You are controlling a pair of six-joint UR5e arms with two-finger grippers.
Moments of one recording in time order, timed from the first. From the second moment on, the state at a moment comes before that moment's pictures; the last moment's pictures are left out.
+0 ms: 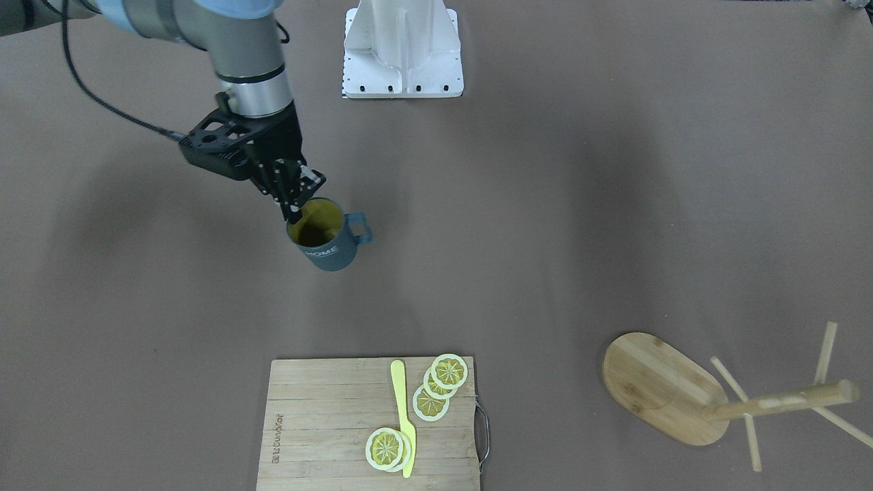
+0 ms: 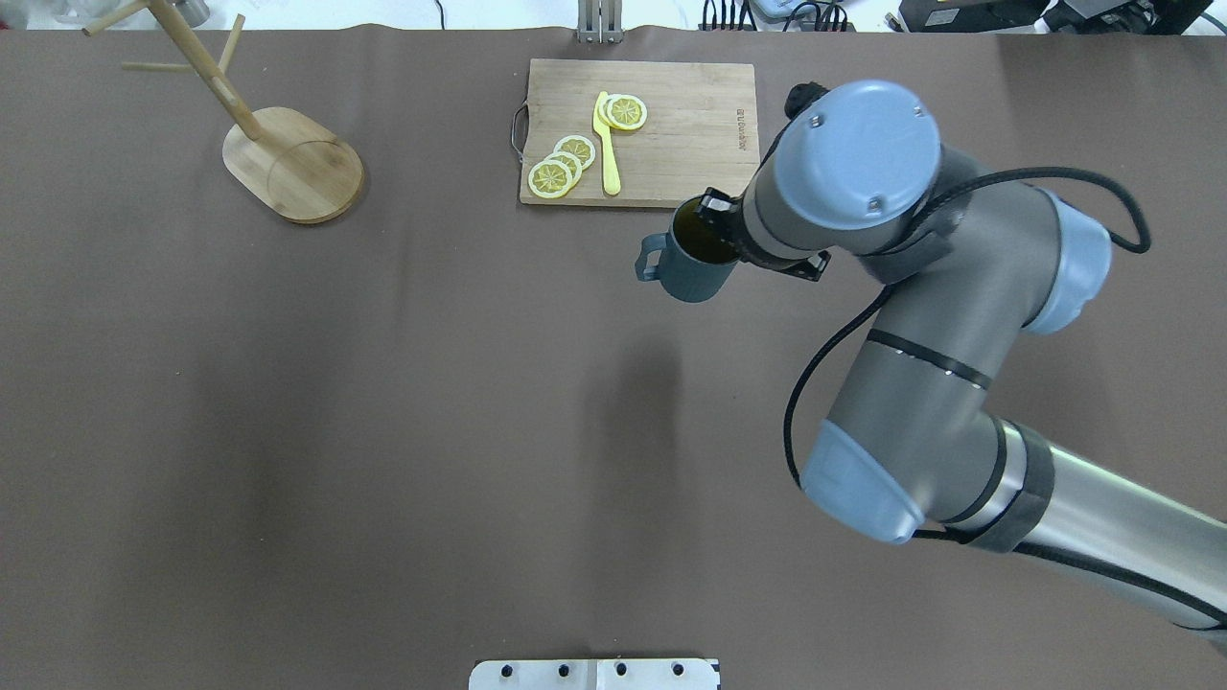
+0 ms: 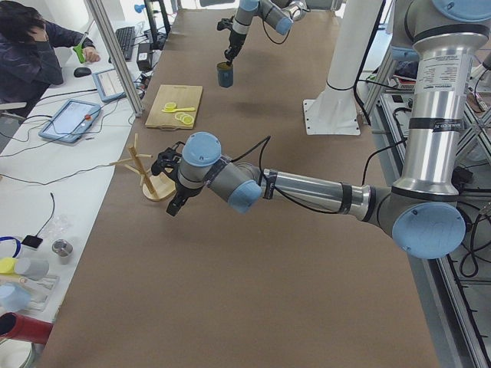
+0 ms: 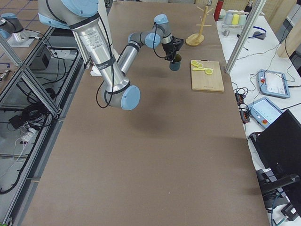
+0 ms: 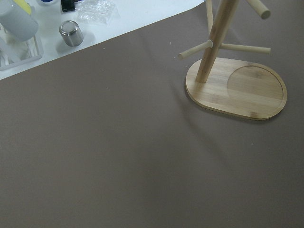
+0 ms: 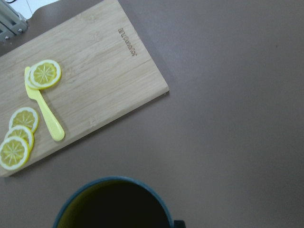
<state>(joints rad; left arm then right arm) -1.48 -1.62 -1.68 -2.08 -2.38 -0.11 0.59 -0.92 1.91 -1.76 1.65 1.68</state>
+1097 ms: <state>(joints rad) -1.47 -1.63 -1.65 -2.08 -2.38 -0.12 0.37 -0.77 1.70 -1.83 1.48 1.82</state>
